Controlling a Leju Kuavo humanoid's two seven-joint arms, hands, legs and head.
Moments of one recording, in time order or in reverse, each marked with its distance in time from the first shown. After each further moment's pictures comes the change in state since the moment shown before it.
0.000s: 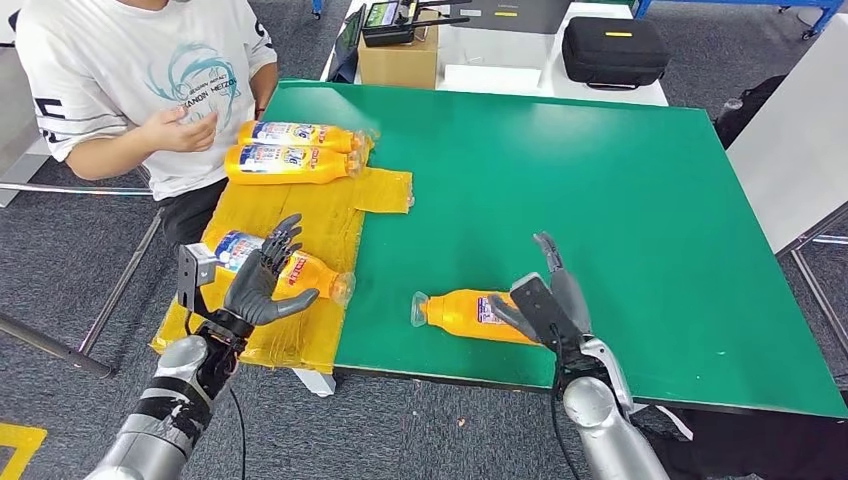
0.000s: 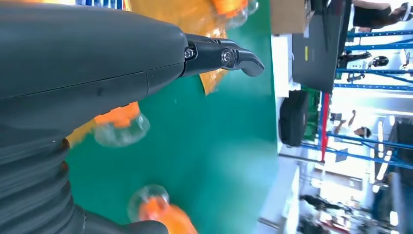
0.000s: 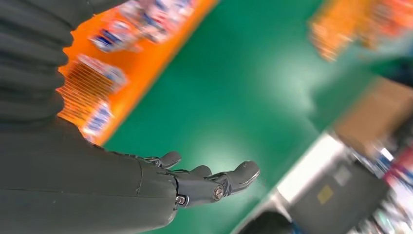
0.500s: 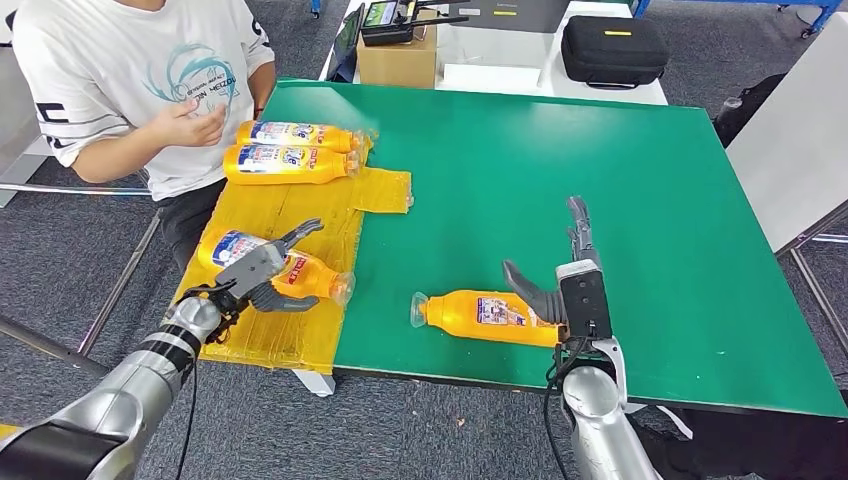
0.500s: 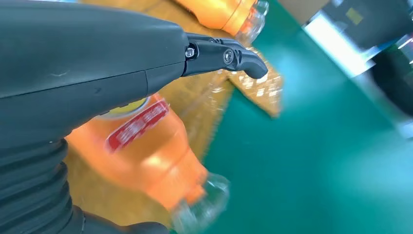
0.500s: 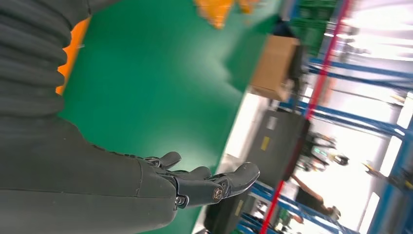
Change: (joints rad) left arm -0.269 0.108 -0.174 0.407 -0.540 0.173 -0.254; right arm 0.011 0.080 -0.051 -0.107 -0.236 -0.137 -0.183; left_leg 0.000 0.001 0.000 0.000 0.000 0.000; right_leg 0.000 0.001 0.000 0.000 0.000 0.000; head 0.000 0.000
